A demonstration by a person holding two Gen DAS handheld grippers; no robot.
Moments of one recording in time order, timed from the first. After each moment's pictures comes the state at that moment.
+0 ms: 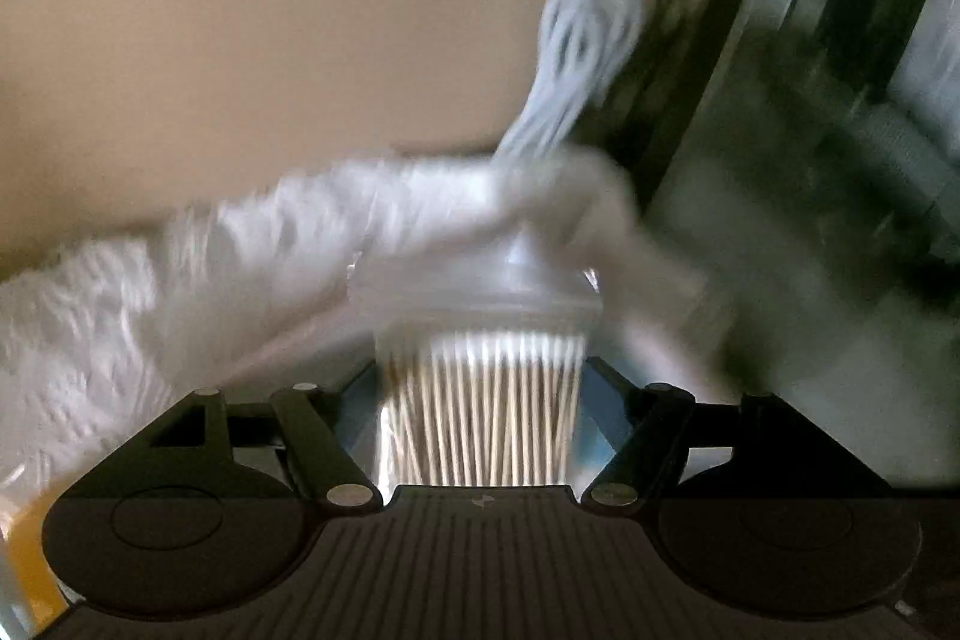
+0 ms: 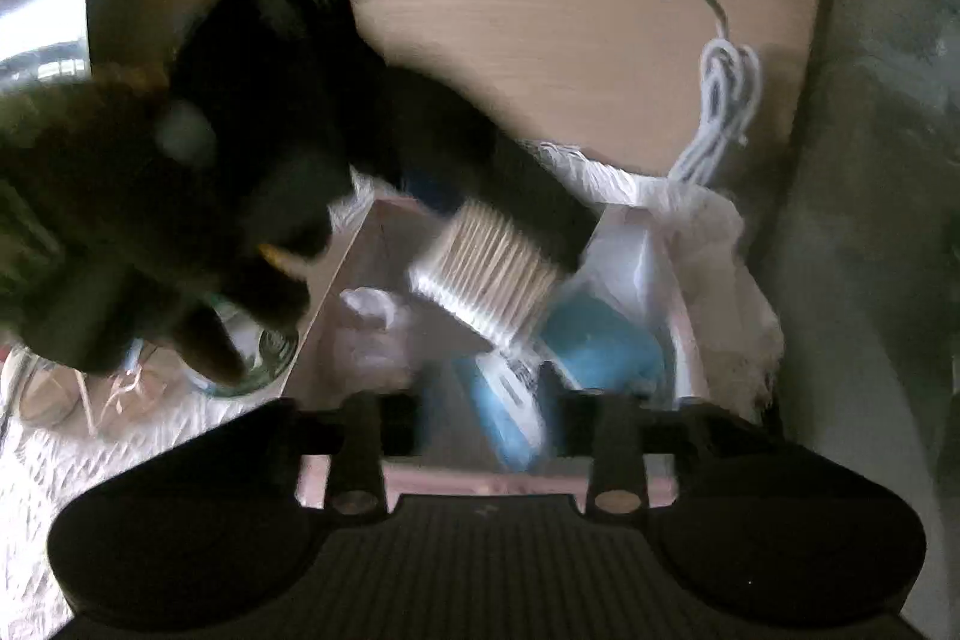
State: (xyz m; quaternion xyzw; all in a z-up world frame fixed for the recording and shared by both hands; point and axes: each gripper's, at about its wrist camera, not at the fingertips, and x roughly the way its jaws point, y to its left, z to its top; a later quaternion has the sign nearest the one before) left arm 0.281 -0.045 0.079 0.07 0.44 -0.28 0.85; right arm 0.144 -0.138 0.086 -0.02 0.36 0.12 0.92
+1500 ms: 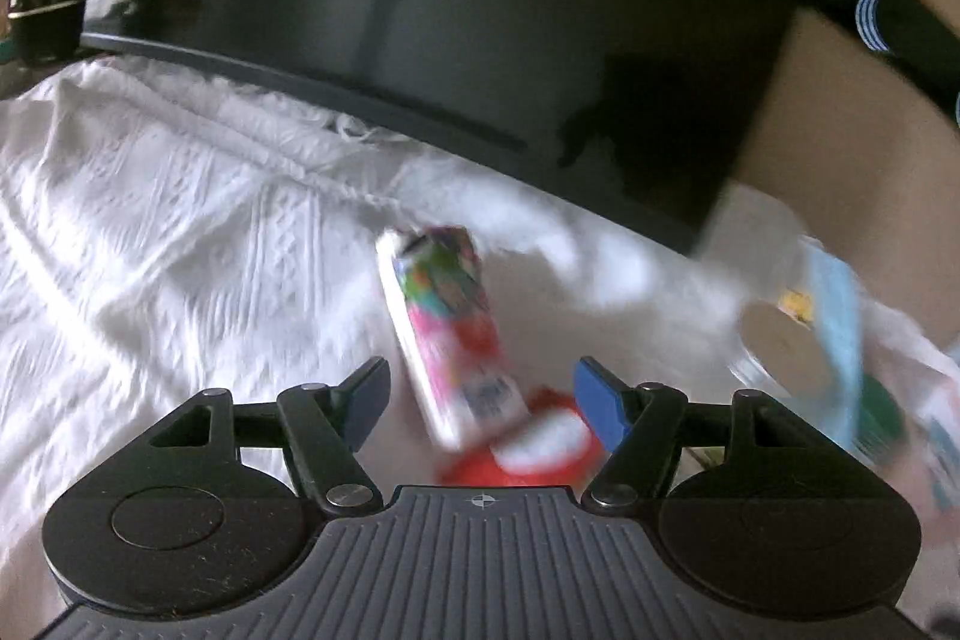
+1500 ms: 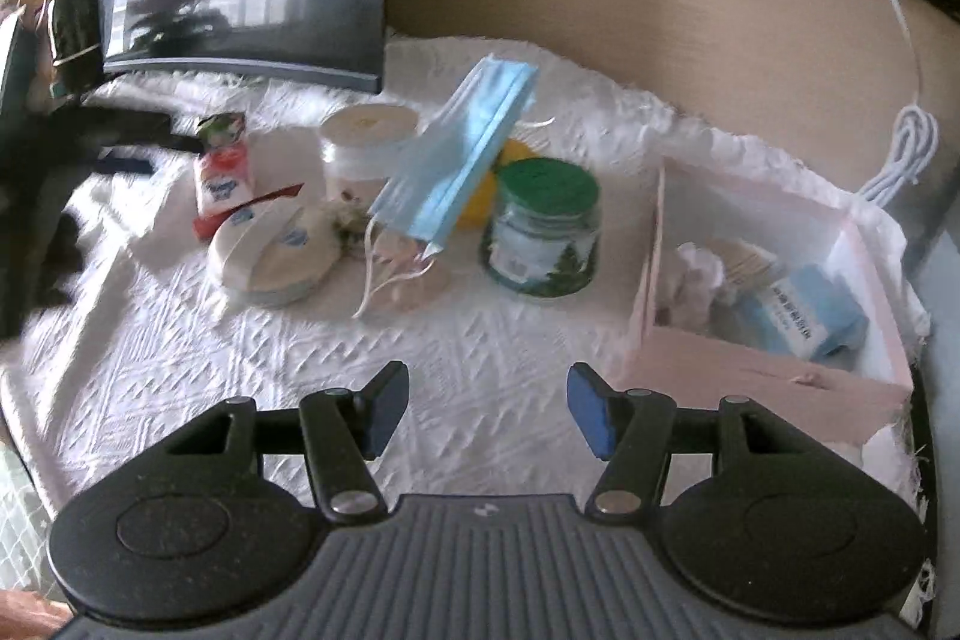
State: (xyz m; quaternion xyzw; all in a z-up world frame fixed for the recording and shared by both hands) left arm 0.074 0.349 0.081 -0.18 0.32 0.14 0.92; right arm 0.037 0.003 0.096 -0.10 0.38 0.22 0.89
